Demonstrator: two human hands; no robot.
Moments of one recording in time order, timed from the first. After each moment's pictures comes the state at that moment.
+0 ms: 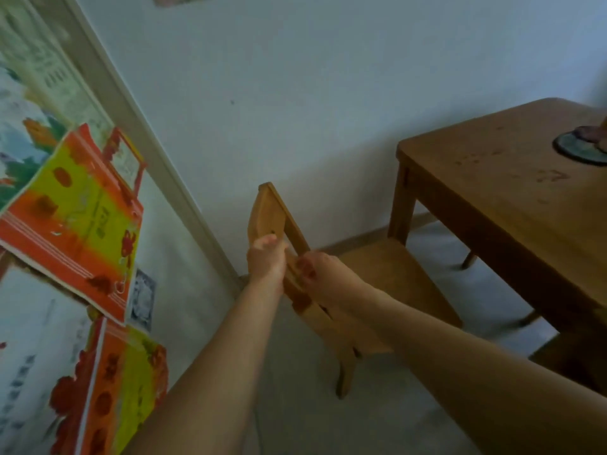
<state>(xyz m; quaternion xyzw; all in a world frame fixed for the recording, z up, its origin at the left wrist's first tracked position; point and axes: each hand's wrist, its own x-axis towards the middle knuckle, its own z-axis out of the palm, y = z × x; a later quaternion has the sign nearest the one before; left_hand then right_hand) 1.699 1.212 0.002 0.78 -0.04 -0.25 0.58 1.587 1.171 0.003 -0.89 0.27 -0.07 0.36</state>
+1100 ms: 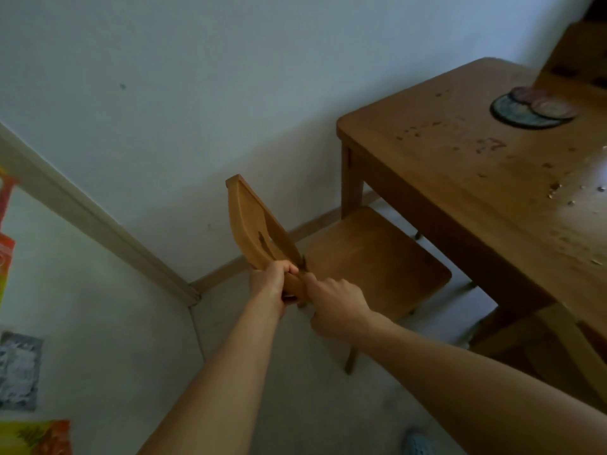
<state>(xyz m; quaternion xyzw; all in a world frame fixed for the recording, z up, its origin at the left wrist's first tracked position) 1.643 1.090 -0.079 0.71 0.02 -0.44 0.55 1.518 1.074 -0.060 -0.91 0.34 0.04 0.22</state>
